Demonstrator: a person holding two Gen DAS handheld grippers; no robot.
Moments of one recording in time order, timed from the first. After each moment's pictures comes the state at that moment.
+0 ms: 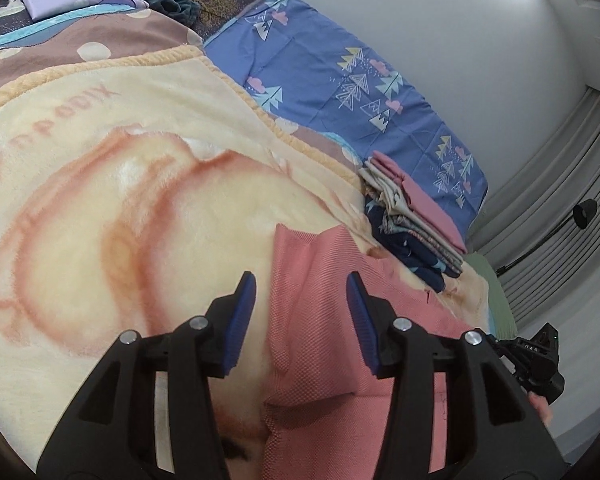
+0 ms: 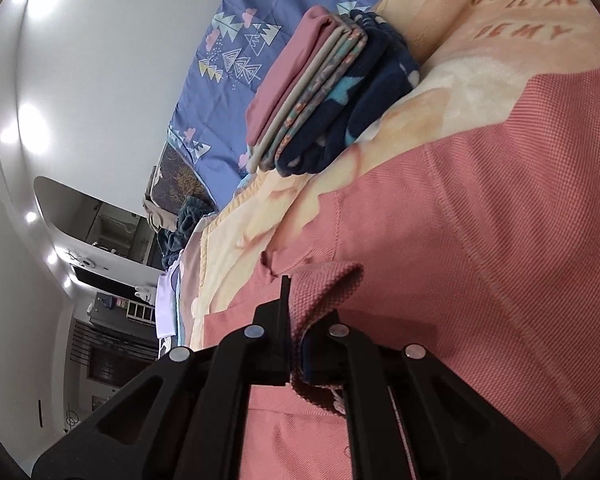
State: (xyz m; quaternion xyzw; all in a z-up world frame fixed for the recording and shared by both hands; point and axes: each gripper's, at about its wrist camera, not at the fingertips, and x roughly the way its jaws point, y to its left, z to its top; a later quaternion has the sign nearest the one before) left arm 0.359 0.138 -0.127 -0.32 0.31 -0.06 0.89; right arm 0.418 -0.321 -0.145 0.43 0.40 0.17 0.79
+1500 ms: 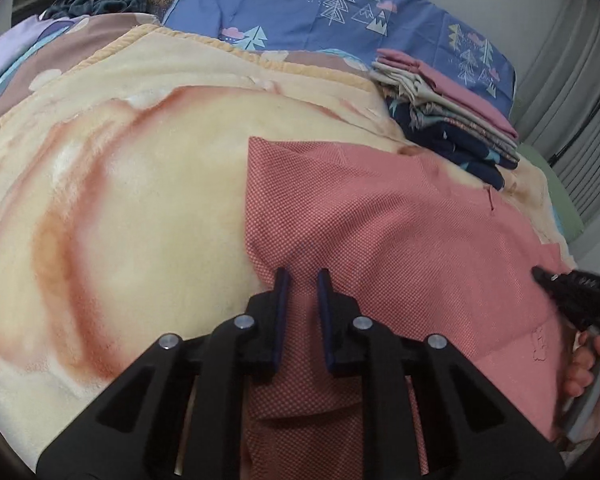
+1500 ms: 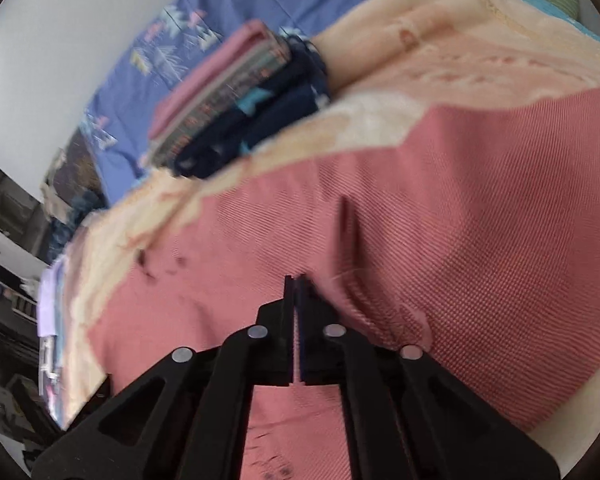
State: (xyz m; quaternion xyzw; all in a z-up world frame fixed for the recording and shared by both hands) left arm 0.396 0.076 -0.155 -0.15 0.42 -0.06 0.89; right arm 0.413 -0.313 -0.166 0.27 0.44 0.01 0.86
